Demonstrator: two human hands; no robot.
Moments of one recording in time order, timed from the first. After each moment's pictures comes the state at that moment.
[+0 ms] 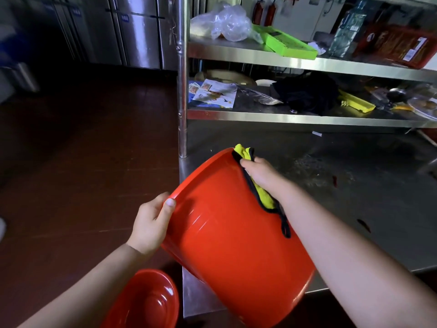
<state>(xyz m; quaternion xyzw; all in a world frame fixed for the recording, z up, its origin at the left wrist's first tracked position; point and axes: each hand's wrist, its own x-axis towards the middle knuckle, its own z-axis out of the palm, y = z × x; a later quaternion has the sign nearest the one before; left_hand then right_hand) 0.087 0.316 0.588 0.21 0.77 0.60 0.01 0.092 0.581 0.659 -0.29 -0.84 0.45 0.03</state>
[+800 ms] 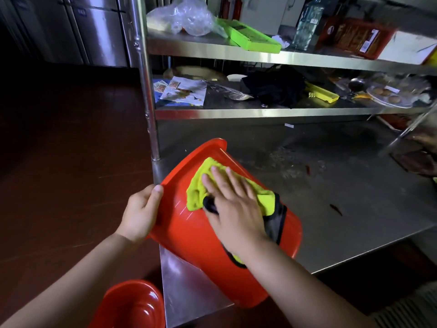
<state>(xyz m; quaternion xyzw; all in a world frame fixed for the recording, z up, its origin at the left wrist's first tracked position) 0.053 0.365 0.587 0.21 0.78 0.59 0.06 0.183 0.531 0.640 -0.09 -0.99 -0.01 0.14</state>
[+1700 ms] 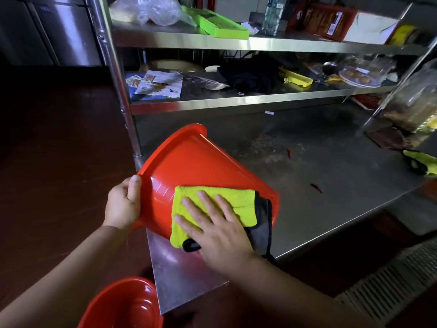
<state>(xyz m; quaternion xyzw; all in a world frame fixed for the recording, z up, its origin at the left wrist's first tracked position) 0.059 0.372 0.581 0.18 0.80 0.57 0.00 0.246 0.517 0.596 0.03 -0.98 -0.16 0.12</state>
